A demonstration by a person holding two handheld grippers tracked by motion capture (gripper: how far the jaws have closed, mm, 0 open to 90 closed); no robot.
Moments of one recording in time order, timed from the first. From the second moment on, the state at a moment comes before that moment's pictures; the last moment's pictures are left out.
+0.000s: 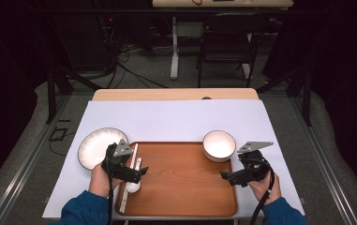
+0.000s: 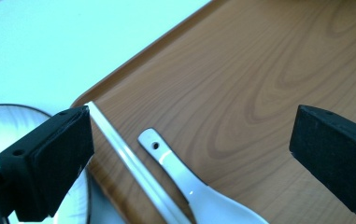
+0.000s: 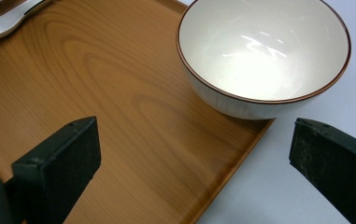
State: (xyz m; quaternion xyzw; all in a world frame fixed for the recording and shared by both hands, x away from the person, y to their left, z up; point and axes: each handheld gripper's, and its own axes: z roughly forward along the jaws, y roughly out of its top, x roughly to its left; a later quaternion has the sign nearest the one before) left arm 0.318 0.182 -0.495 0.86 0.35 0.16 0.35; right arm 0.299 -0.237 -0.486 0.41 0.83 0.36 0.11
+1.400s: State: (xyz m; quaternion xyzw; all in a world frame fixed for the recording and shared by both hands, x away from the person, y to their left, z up) left arm 0.333 0.290 -0.507 0.74 0.53 0.21 0.37; right arm 0.298 -0.231 -0.488 0.40 0.84 0.35 0.11
